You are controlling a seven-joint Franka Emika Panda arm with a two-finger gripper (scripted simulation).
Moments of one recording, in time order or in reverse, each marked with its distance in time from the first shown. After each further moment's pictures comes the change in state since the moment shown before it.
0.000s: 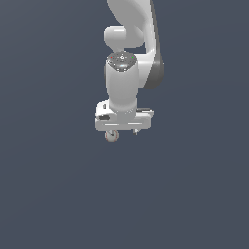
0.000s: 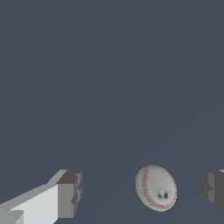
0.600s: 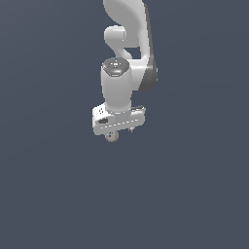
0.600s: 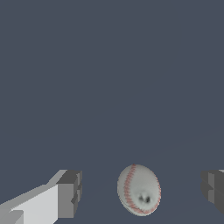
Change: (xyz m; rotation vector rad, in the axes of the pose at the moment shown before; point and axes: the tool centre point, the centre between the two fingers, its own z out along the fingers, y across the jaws) arm -0.017 0.016 0.019 -0.005 -0.009 -0.237
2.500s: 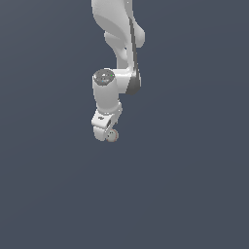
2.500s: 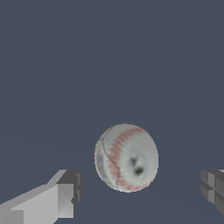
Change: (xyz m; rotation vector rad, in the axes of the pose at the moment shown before) arm -0.077 0.025 0.062 0.014 -0.020 -0.875
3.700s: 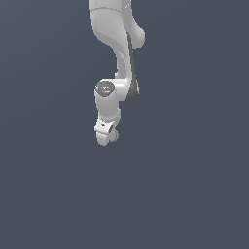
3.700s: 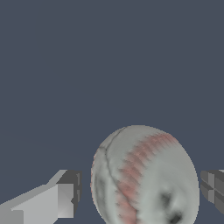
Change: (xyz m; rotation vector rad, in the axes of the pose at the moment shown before) arm -0.004 -0.005 0.047 0.003 0.000 -0.061
